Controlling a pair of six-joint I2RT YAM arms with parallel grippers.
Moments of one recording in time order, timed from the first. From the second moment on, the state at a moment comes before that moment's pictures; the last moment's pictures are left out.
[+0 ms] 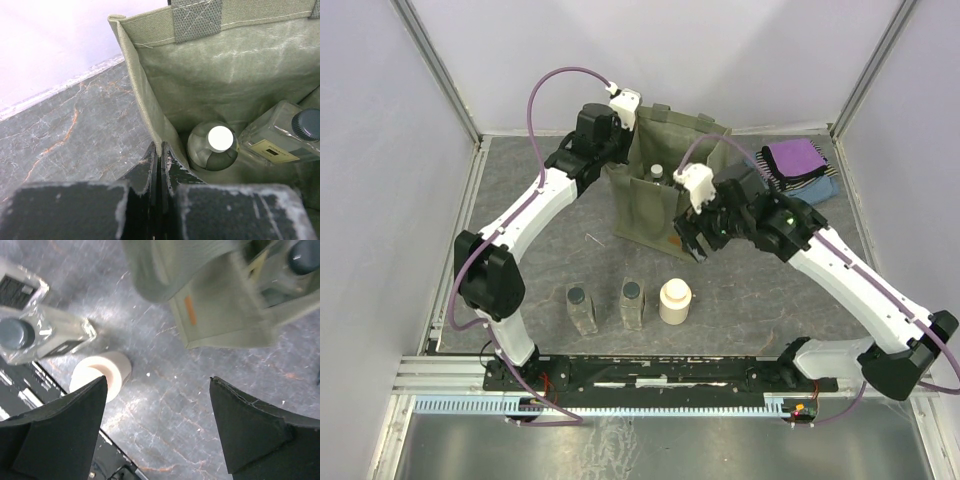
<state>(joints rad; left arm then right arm) -0.49 1.77 1.65 -0.25 -0.04 0.08 0.71 1.27 1.42 -0.88 -0.07 -0.09</state>
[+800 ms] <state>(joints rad) -0.49 1.79 1.66 -0.26 -0.06 0.08 1.05 1.37 1.22 -0.88 -0.04 -0.06</state>
